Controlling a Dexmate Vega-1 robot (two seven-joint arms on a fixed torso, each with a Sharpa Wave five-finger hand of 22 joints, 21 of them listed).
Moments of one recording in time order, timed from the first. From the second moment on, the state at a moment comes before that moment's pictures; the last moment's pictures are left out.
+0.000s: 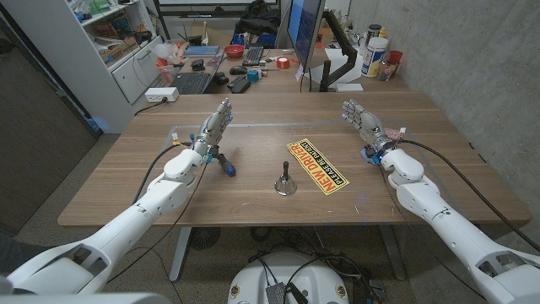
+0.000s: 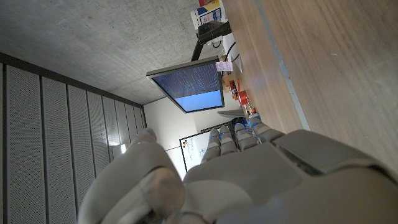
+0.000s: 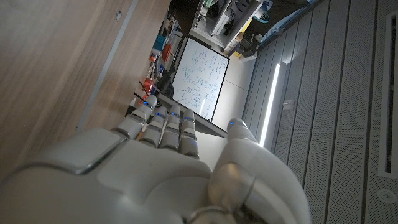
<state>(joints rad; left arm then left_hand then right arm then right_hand) 0.79 0.60 0.48 -1.34 -0.71 -0.29 0.01 0.39 0.01 0.16 0.10 0.32 0.01 0.05 0.20 0.18 -0.02 -0.02 0.20 0.18 -0.06 -0.01 0.19 0.18 -0.05 -0.04 0.20 0.17 -0.84 -0.51 -0.33 -1.27 0.54 0.39 0.14 0.35 0.09 0.28 -0.06 0.17 0.29 0.05 0.19 0.18 0.25 0.05 0.19 0.18 0.16 0.00 0.18 0.17 0.21 -0.04 0.21 0.18</state>
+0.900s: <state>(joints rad) 0.78 0.62 0.50 -1.34 -0.74 -0.29 -0.01 0.40 0.01 0.16 0.10 0.32 0.01 0.05 0.20 0.18 -0.02 -0.02 0.20 0.18 -0.06 -0.01 0.19 0.18 -0.05 -0.04 0.20 0.17 -0.86 -0.51 -0.33 -1.26 0.54 0.49 0.19 0.36 0.10 0.29 -0.07 0.17 0.31 0.03 0.19 0.19 0.27 0.04 0.21 0.18 0.20 -0.02 0.19 0.17 0.25 -0.04 0.22 0.18</state>
